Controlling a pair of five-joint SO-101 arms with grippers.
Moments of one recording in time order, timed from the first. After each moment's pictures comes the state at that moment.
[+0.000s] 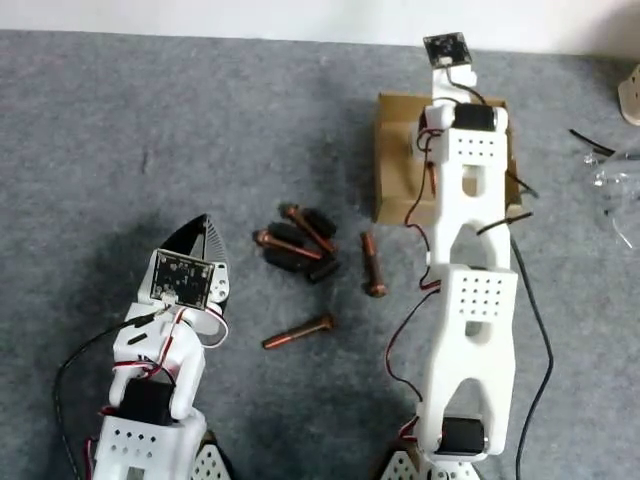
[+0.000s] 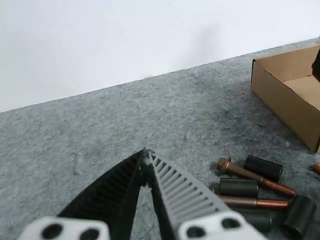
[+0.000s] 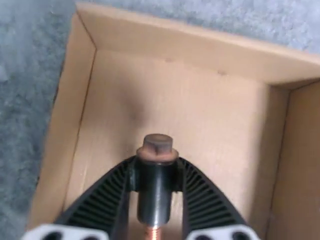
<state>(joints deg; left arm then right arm) 3.2 -98.2 96.3 23.6 -5.8 -3.3 55.5 -64.9 75.6 15.5</state>
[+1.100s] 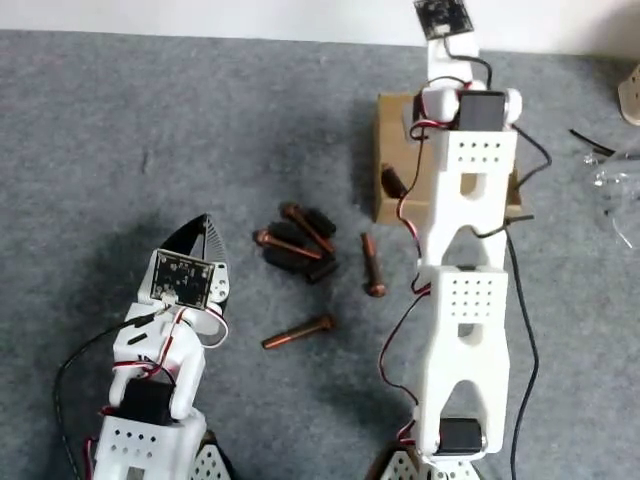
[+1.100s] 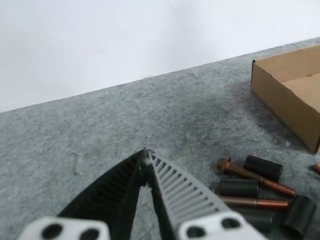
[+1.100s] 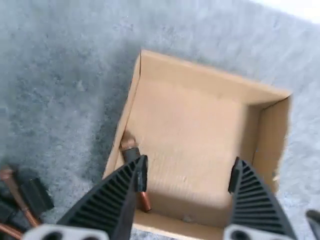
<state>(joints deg) 3.2 -98.2 96.3 23.6 -5.9 -6.8 50.8 -94.5 99.9 15.5</state>
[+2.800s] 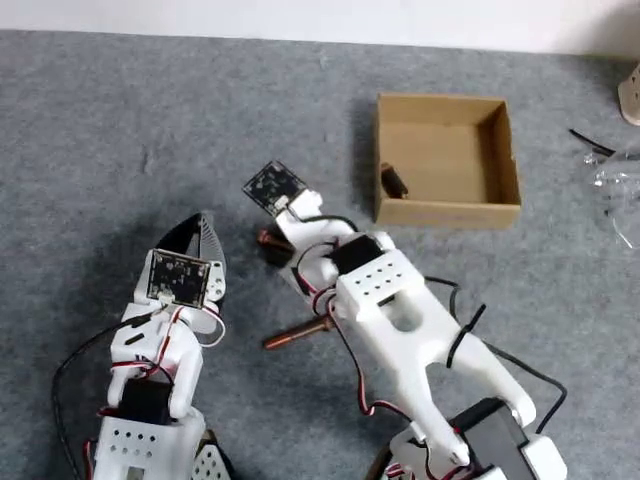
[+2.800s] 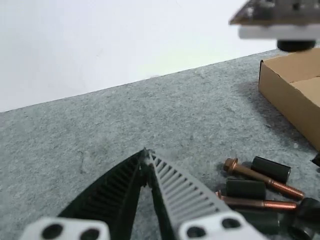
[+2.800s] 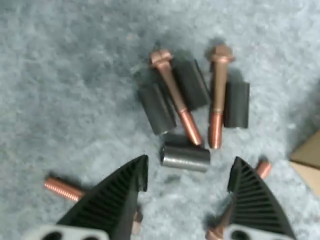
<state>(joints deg) 1.9 -98.2 96.3 23.4 -5.9 -37.7 -14.4 34.7 46.9 18.9</state>
